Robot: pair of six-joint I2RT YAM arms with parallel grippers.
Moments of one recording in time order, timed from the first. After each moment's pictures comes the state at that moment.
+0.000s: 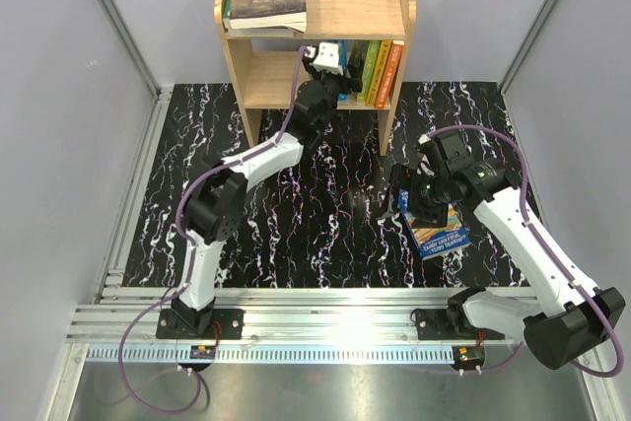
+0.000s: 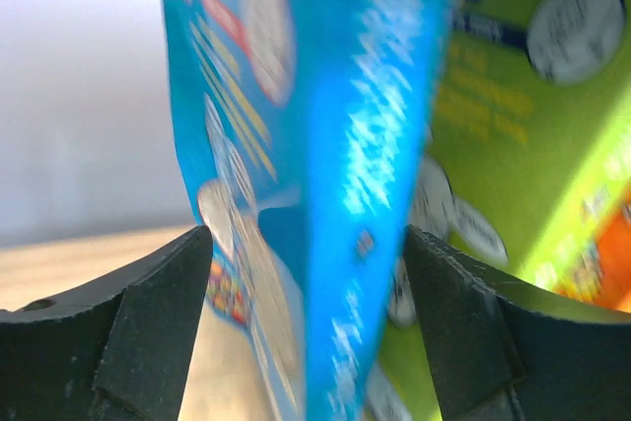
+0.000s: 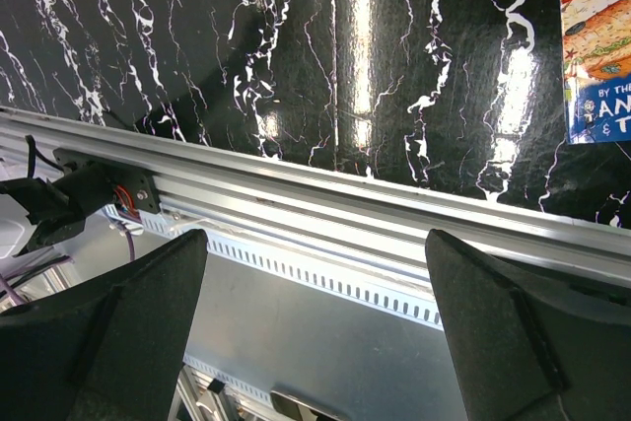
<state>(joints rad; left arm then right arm) -0.64 2.13 1.71 0.72 -0.29 -0.04 0.43 1.15 1.20 -1.12 -0.26 0.60</state>
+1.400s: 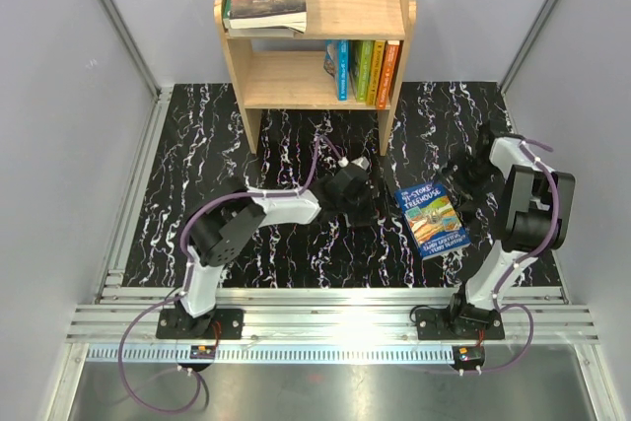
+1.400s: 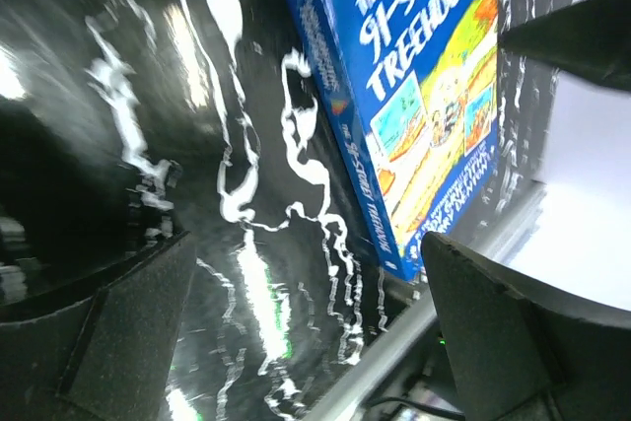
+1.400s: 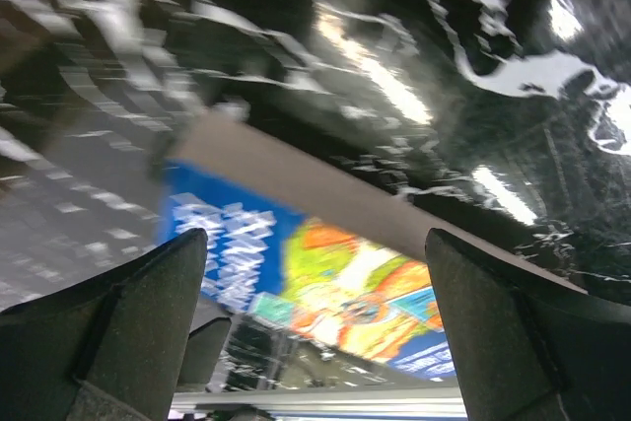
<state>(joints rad) -0.92 1.99 1.22 0.08 0.17 -1.03 -0.21 1.83 1.26 -0.83 -0.17 0.64</state>
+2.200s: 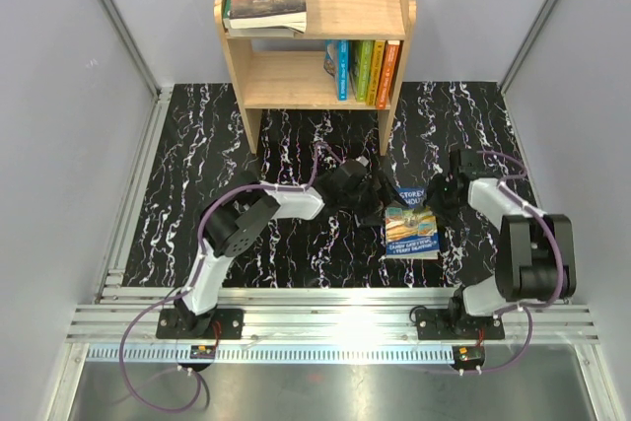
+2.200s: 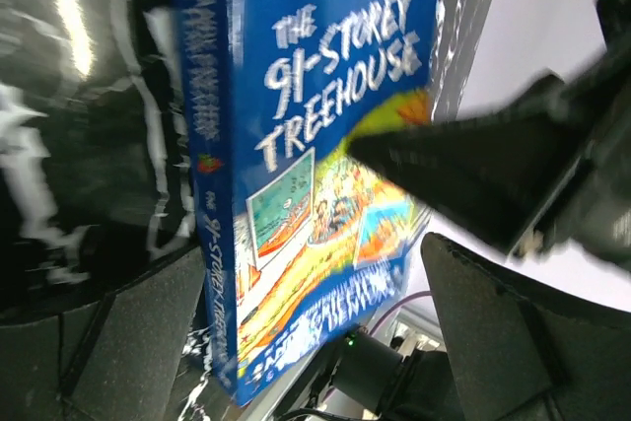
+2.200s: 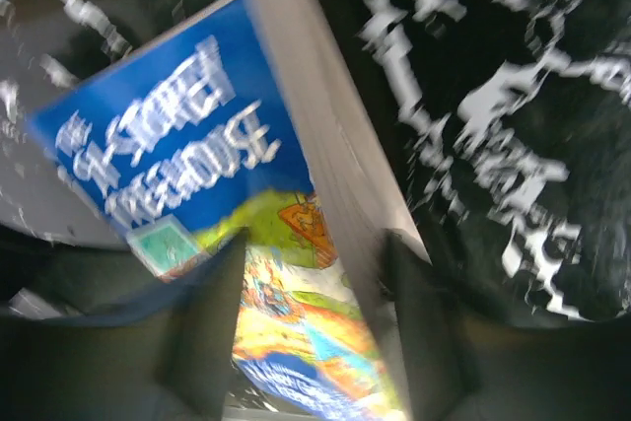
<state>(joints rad) -0.89 2.13 1.27 0.26 0.33 -1.29 0.00 1.51 0.81 -0.51 -0.19 0.57</state>
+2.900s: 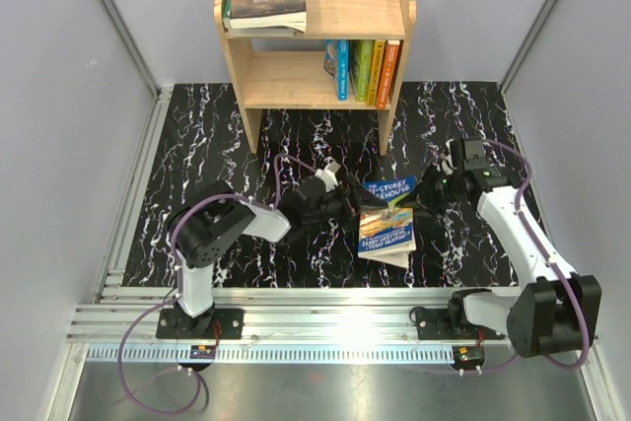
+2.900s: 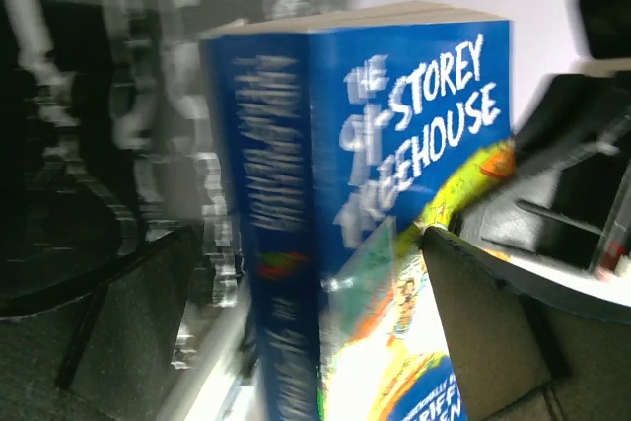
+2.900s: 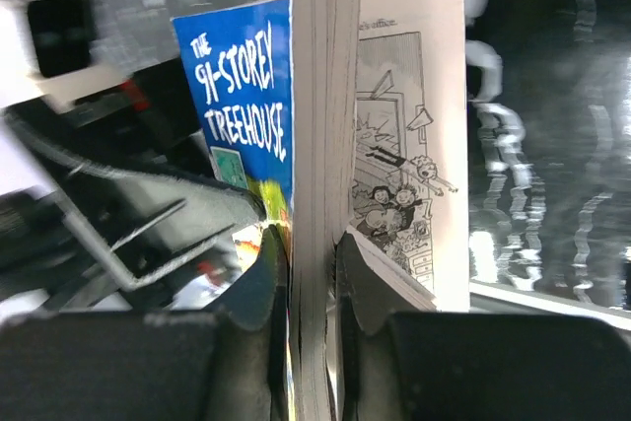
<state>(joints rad) -0.84 1.92 0.82 0.80 0.39 -1.42 0.13 1.20 0.94 -0.81 -0.45 0.65</state>
